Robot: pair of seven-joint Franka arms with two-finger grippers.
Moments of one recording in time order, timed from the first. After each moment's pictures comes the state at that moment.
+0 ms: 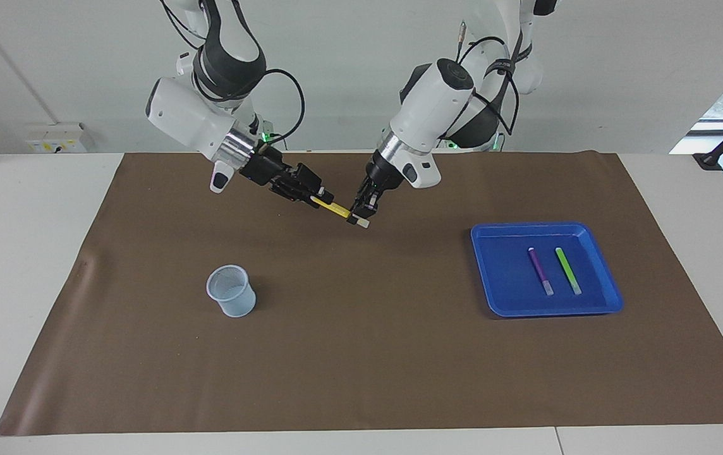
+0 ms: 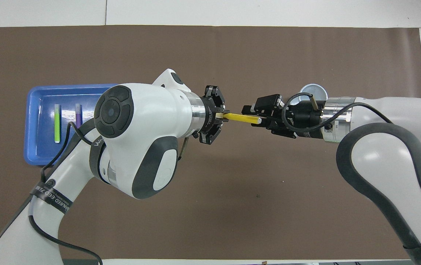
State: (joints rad) left arm -0.63 0.19 -0.06 -1.75 -0.42 2.32 -1.75; right arm 0.28 -0.07 -0.01 -2.09 1.07 2.22 0.18
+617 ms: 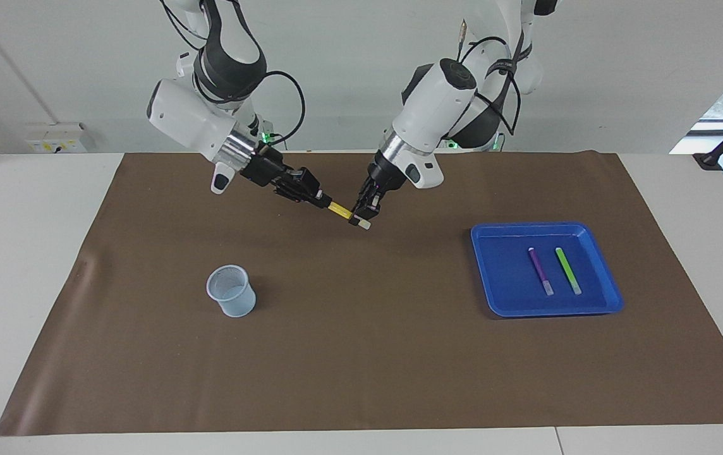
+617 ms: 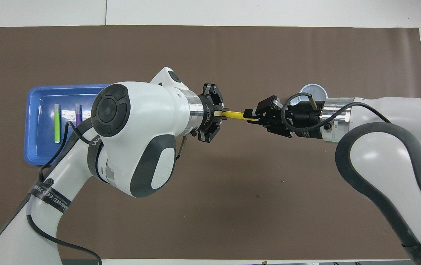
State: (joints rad) left arm -0.63 0.19 -0.05 -1.74 -0.42 2.33 -1.75; right arm 0.28 -0.06 -0.01 -2.10 1.07 2.22 0.18
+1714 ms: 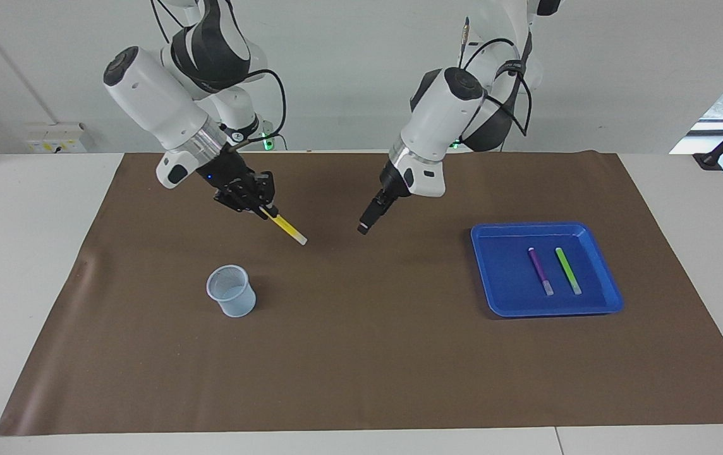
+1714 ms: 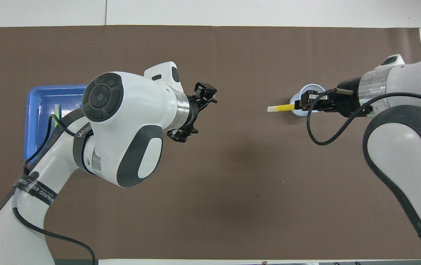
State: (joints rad) left arm -0.57 0.19 -0.03 -1.76 -0.35 2.22 -1.23; right arm 0.14 0.00 -0.02 -1.84 0.40 1.97 0.02
